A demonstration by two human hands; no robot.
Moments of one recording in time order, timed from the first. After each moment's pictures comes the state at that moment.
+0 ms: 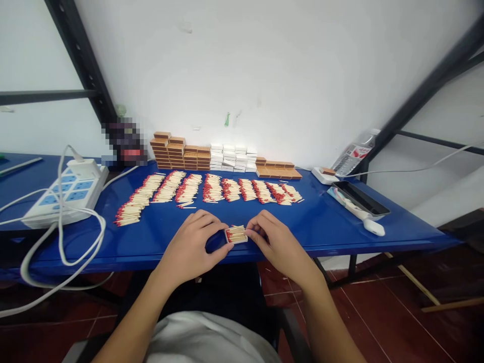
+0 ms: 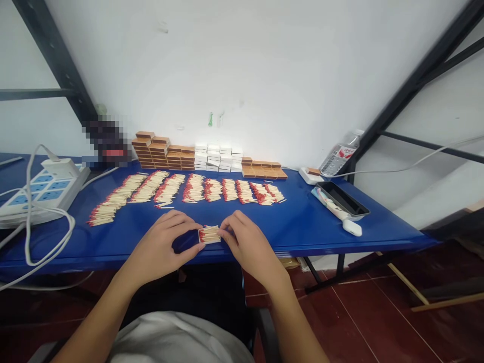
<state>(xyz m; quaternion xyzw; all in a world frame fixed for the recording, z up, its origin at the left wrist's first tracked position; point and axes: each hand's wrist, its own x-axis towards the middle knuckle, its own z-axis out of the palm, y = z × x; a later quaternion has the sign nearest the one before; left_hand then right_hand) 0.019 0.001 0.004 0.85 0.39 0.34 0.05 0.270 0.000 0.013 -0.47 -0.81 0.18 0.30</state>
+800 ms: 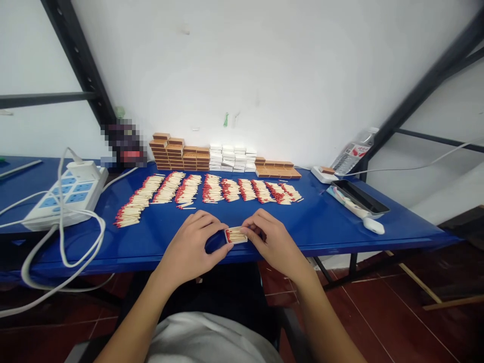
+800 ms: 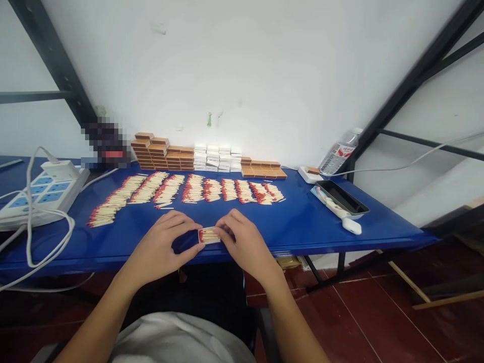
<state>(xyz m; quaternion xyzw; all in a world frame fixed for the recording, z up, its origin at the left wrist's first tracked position) 0.019 0.001 0.004 0.85 0.38 0.35 0.05 0.264 0.006 0.006 -0.44 -0.80 0.19 0.35</state>
